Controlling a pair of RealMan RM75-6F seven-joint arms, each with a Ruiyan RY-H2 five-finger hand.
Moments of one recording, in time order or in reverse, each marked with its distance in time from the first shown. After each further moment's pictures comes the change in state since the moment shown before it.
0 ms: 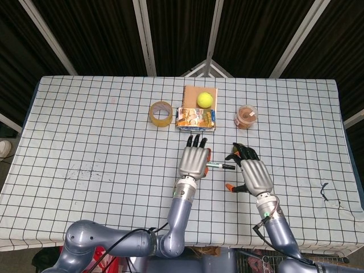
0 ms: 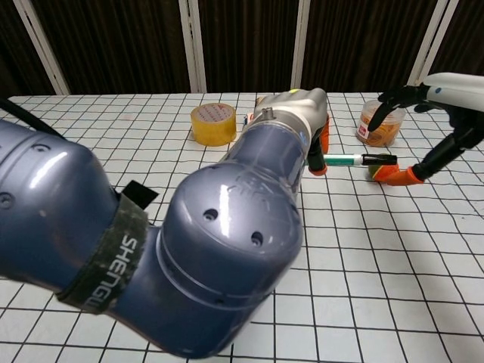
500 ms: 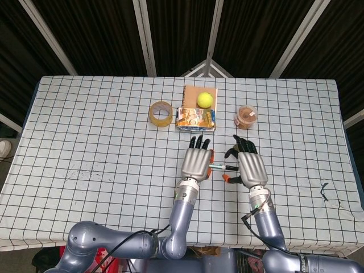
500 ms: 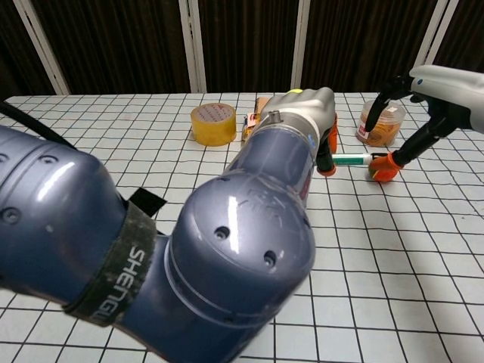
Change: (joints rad) left arm -0.011 -0.013 0.005 -0.001 0.021 0.015 -0.030; right arm 0.071 -0.100 0.030 0.060 0.105 0.107 -0.082
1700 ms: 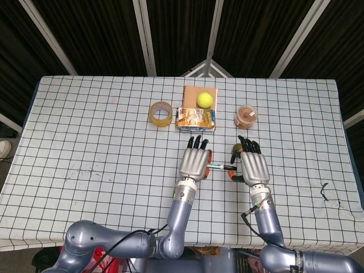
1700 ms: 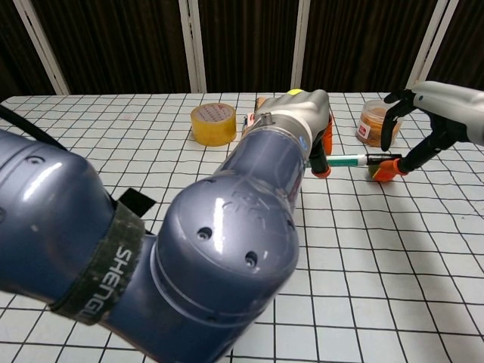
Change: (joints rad) left arm 0.018 0.015 0.021 -0.012 -0.005 -0.006 -0.009; right arm 0.038 -0.023 -0.033 0.073 0.051 0.026 -0.046
